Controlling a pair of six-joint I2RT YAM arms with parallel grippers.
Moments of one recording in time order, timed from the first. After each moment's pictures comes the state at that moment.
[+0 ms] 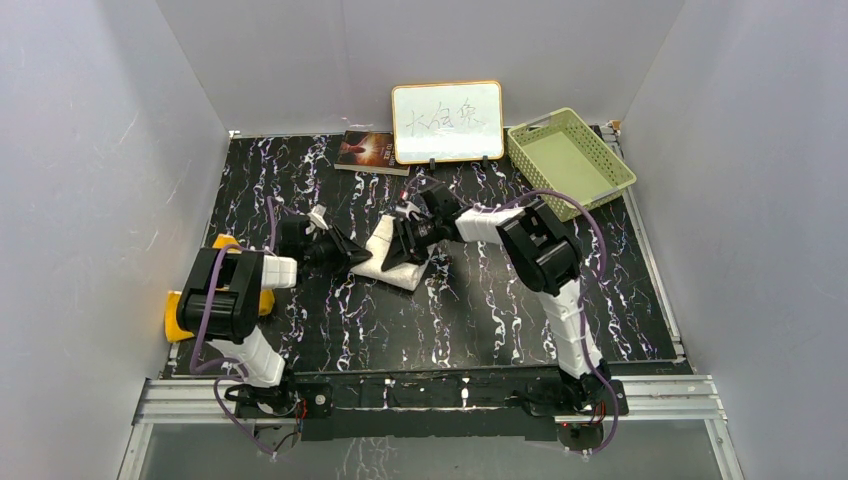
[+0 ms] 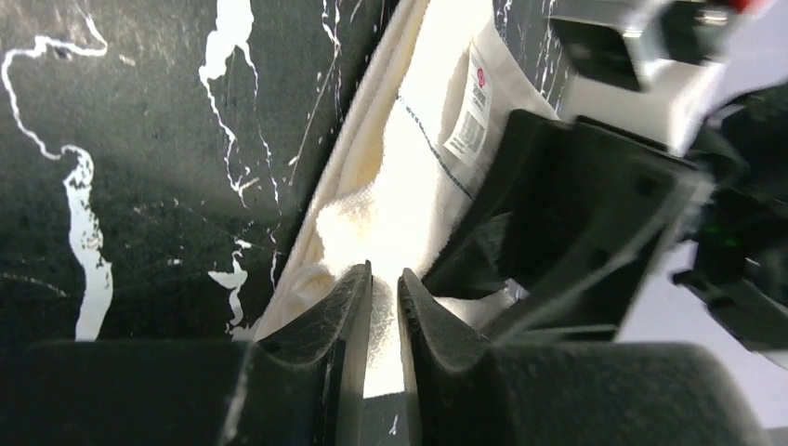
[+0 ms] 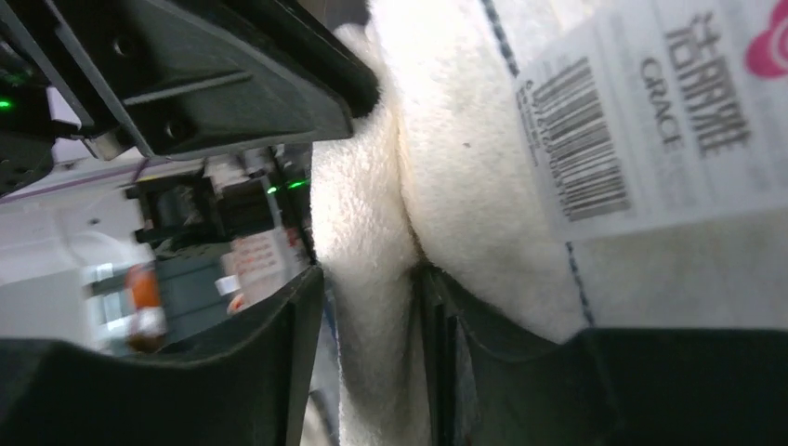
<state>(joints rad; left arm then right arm) -0.11 1.67 0.56 0.41 0.60 -0.84 0.58 2.28 1.44 -0.04 -1.03 0.67</state>
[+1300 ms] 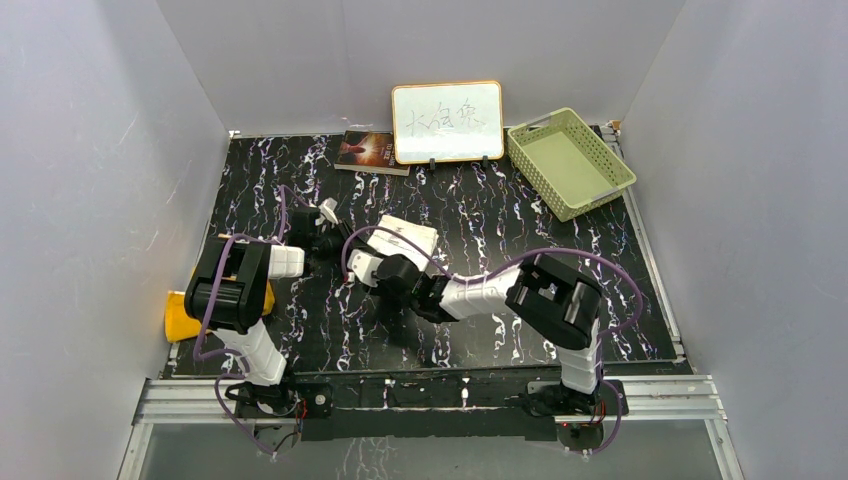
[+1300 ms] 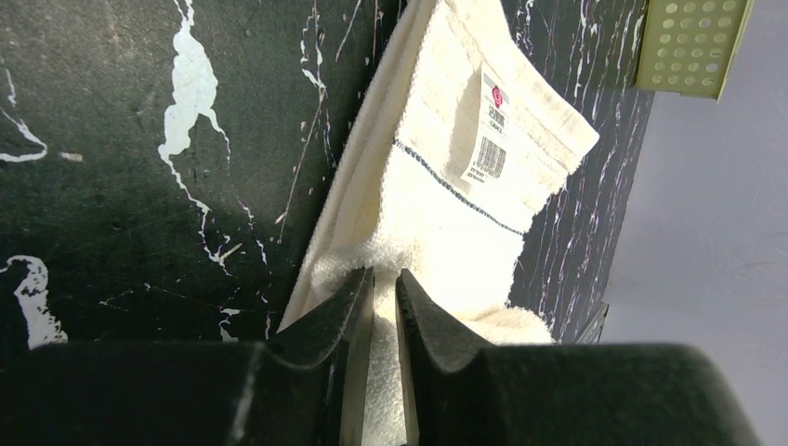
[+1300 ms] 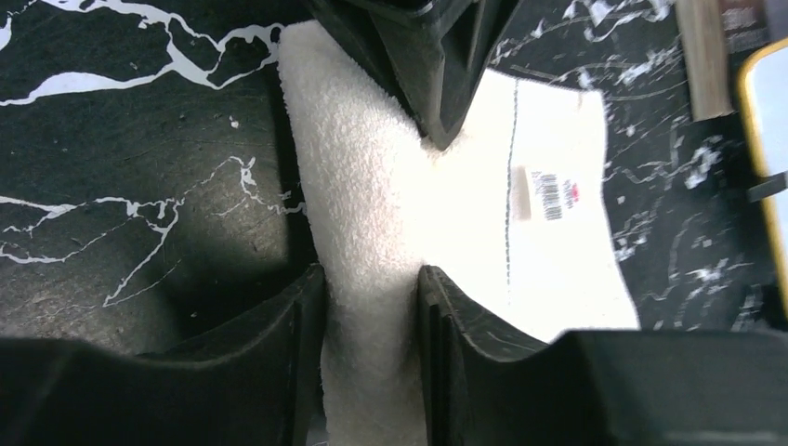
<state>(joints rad) -0.16 1.75 0.67 0.31 0.56 -0.71 1.08 1.91 1.02 0.32 0.33 -0.46</state>
